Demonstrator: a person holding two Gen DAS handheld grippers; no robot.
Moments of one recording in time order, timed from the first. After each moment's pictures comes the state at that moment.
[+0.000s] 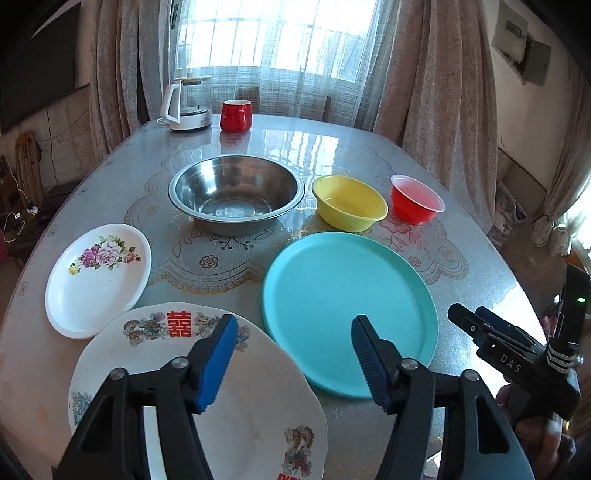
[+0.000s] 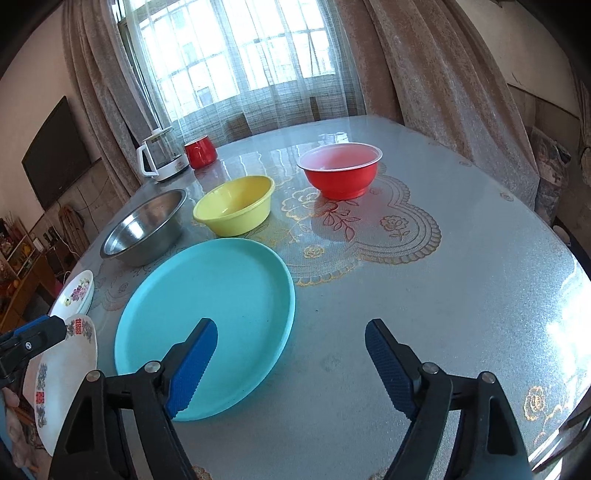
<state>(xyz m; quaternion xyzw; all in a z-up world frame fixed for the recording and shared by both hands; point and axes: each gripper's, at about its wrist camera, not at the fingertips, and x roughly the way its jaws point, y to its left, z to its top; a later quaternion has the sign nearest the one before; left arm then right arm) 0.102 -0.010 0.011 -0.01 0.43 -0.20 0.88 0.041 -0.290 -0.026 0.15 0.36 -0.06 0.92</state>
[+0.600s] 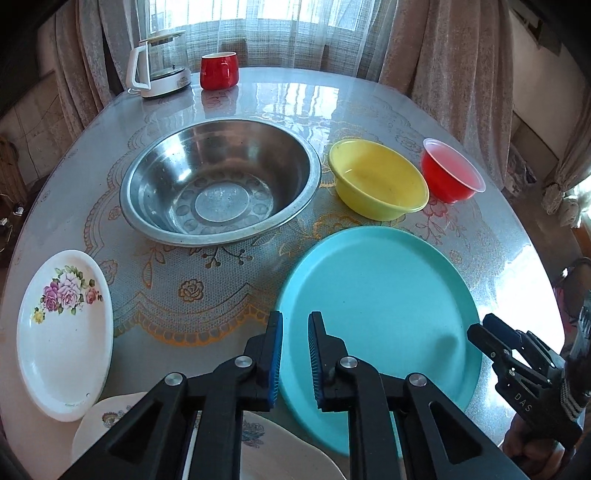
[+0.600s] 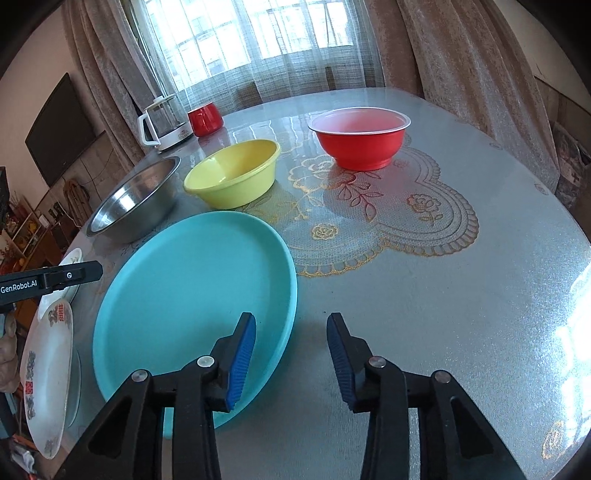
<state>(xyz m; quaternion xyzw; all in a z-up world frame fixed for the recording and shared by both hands) 0.189 -0.041 -0.020 0.05 0.51 -0.20 0.84 0.077 -0.291 -0.052 0.13 0.41 -0.02 0.90</state>
